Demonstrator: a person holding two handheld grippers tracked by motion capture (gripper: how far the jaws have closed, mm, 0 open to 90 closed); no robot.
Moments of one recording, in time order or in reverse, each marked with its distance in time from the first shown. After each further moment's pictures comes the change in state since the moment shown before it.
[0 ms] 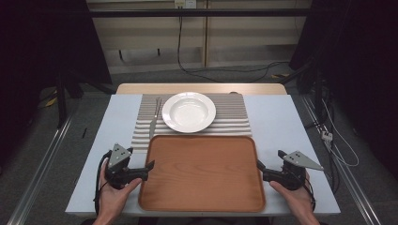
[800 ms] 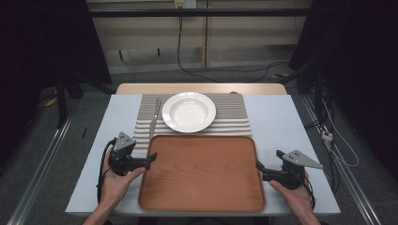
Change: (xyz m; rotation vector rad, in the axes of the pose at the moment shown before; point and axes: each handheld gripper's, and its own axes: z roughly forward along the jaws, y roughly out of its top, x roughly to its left) left arm 0.016 0.024 0.022 0.088 -0.033 0.014; right arm -0.001 0.000 0.003 0.009 0.034 0.007
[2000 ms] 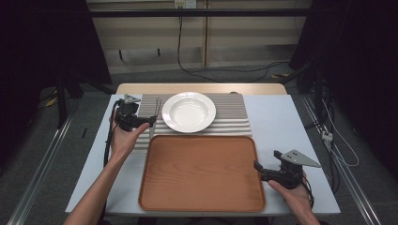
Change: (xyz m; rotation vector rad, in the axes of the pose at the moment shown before) left arm 0.063 0.083 0.070 0.067 0.139 -0.054; right arm 0.001 0.000 0.004 0.014 0.033 0.013
